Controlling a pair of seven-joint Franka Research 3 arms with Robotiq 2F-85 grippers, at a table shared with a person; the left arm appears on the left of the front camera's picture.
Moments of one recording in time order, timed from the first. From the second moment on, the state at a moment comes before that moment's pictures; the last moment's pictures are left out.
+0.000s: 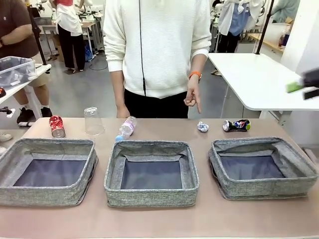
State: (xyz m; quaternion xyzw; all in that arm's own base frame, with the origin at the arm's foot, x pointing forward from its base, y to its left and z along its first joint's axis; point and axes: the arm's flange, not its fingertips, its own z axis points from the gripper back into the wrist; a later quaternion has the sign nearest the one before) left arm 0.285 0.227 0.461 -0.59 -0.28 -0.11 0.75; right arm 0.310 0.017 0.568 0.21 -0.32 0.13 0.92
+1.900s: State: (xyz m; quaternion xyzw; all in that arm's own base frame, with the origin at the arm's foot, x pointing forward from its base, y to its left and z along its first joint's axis) left arm 0.285 0.229 0.462 -0.59 -0.28 -0.11 0.75; right arm 0.536 0.156 0.328 0.04 -0.30 0.23 0.92
